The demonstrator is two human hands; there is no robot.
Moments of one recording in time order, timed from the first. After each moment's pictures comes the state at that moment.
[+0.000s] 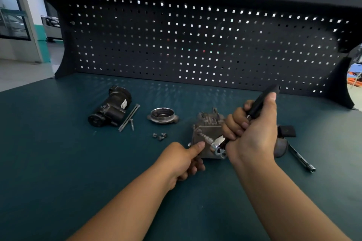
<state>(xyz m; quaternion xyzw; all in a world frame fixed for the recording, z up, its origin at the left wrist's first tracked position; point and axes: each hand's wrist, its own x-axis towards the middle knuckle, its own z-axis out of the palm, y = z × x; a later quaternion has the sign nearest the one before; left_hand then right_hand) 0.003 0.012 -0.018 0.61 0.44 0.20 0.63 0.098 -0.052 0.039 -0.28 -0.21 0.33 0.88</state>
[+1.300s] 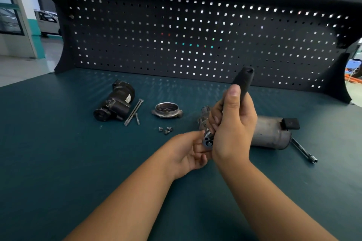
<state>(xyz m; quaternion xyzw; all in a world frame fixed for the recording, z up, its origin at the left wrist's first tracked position) -0.006 0.013 -0.008 0.46 0.32 0.20 0.81 0.050 -0.043 0.024 -0.36 -0.43 0.13 0.82</state>
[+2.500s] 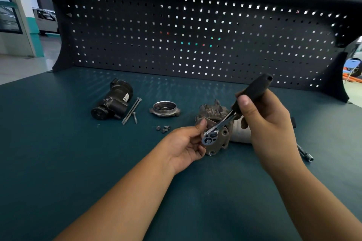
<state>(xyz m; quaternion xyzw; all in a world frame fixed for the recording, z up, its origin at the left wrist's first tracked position) -0.001 0.018 -0.009 0.39 0.28 0.25 0.84 0.108 -0.081 0.030 -0.51 -0.54 0.02 0.67</state>
